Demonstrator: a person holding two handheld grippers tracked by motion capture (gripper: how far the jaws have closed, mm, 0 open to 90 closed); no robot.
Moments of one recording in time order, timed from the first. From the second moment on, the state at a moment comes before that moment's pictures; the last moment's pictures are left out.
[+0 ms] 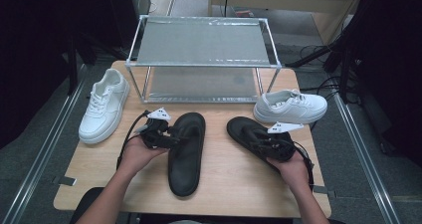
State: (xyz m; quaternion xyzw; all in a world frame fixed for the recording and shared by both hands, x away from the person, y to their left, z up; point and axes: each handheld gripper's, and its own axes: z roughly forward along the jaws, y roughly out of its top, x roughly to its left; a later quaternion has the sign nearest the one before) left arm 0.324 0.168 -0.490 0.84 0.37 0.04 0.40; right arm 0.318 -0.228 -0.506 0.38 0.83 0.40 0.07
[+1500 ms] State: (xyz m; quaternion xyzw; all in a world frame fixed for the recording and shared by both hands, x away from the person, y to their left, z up) left arm 0.288 0.199 -0.499 0.82 0.39 0.06 0.41; right arm 0.351 -0.151 -0.507 0.39 0.84 0.38 0.05
